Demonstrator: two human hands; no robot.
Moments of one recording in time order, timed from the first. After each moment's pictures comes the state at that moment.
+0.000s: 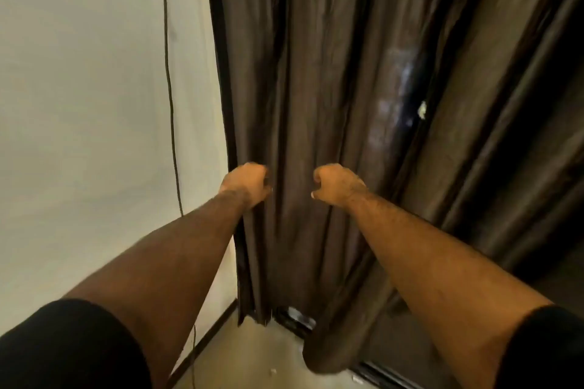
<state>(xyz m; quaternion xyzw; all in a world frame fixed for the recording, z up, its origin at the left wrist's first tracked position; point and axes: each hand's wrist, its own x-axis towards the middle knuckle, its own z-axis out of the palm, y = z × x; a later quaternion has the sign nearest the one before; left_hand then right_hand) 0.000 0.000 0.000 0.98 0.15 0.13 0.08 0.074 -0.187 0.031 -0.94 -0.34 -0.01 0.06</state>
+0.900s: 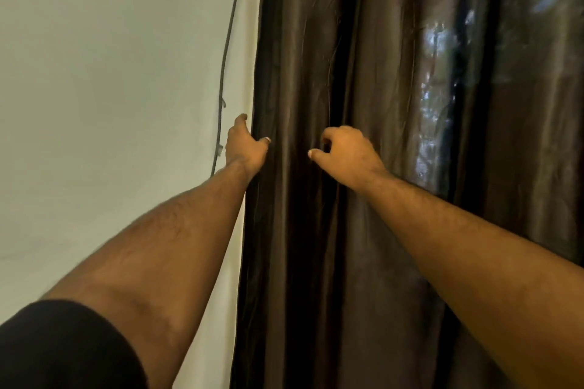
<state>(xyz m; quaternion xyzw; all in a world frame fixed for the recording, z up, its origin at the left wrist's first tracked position) 0.149 0.185 0.314 0.73 0.14 0.56 0.37 0.186 -0.017 0.324 -0.81 -0.40 -0.36 0.24</state>
